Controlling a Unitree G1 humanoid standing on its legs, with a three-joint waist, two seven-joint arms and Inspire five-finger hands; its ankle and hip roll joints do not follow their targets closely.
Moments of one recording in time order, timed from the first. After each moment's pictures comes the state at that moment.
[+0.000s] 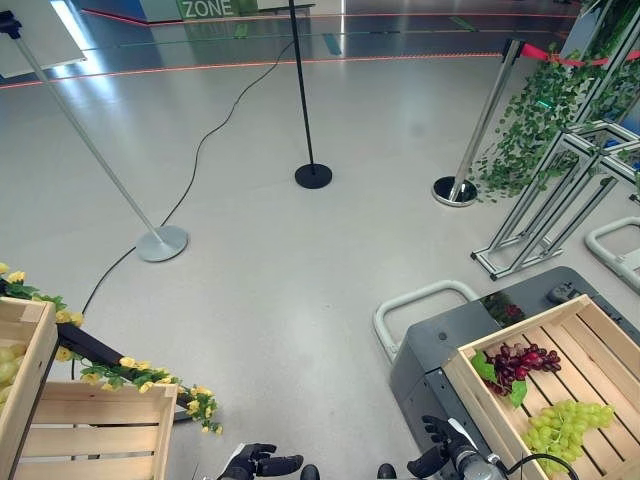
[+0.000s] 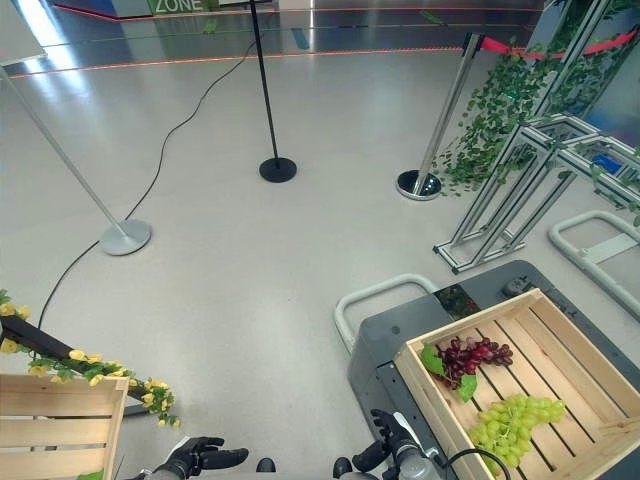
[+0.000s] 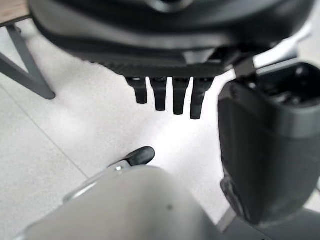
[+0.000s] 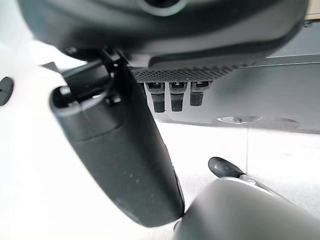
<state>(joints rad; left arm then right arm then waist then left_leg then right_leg) -0.03 0.24 -0.42 1.25 -0.11 -0.07 0.10 -0.06 -0.22 0.42 1.22 -0.03 -0.22 -0.09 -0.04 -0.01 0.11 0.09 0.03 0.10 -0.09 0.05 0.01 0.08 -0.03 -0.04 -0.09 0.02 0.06</state>
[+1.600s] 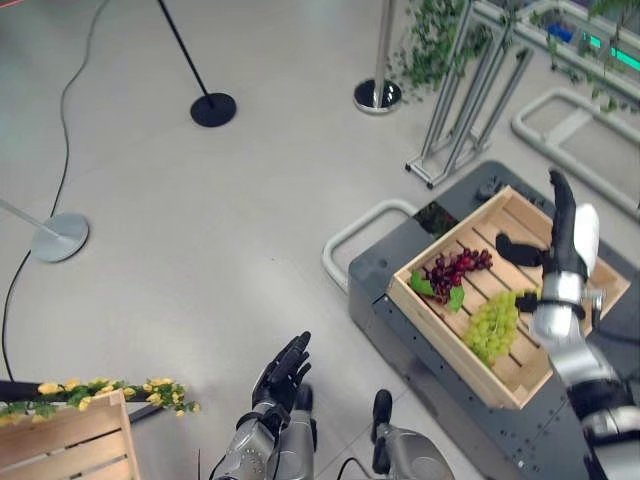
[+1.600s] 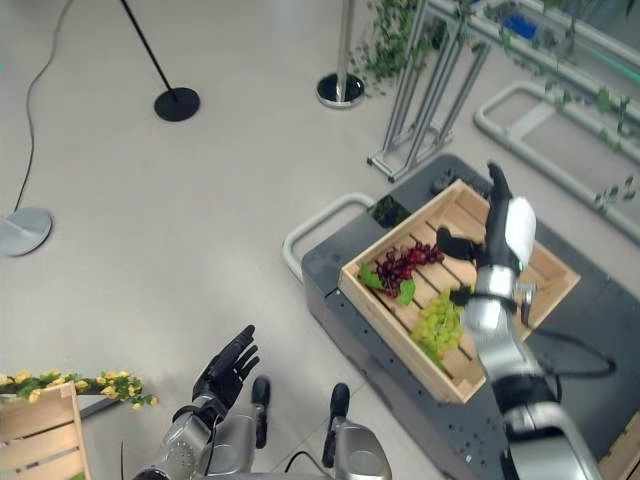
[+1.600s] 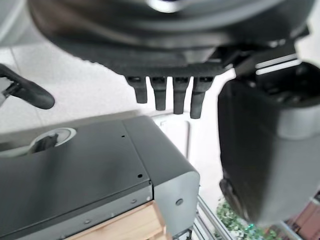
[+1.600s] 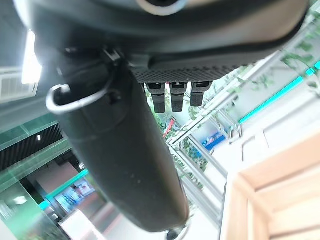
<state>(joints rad) -0.07 0.17 -0.29 0.77 -1.00 -0.19 -0.08 -0.48 -0.73 0.22 0.57 -0.16 -0.16 -0.59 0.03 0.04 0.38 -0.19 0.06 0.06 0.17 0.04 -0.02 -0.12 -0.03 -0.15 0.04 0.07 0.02</state>
